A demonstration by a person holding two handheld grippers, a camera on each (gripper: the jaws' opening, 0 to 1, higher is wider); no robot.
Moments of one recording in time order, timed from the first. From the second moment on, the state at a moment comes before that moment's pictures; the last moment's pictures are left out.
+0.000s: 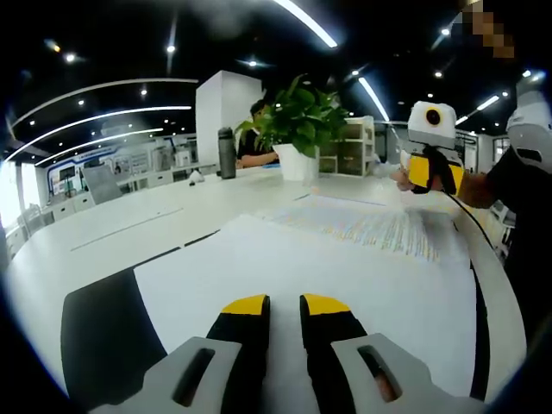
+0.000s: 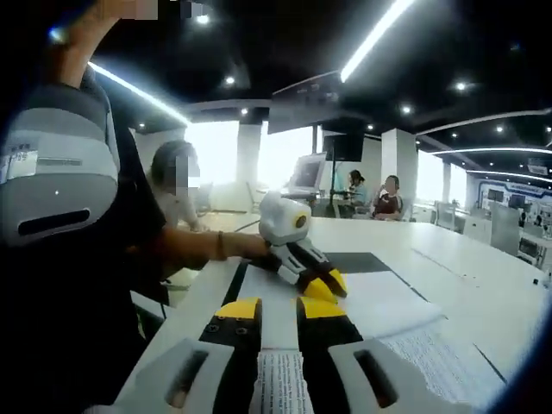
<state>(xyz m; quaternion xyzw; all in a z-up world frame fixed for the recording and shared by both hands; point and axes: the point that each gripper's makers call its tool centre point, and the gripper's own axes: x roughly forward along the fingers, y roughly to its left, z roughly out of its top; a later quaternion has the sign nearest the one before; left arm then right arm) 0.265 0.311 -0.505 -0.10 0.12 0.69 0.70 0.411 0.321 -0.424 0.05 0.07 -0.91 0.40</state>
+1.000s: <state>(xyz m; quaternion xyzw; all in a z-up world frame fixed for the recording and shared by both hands) 0.267 0.313 -0.505 -0.12 0.11 0.69 0.70 0.434 0.453 -0.363 0.04 0.10 -0.94 0.32</state>
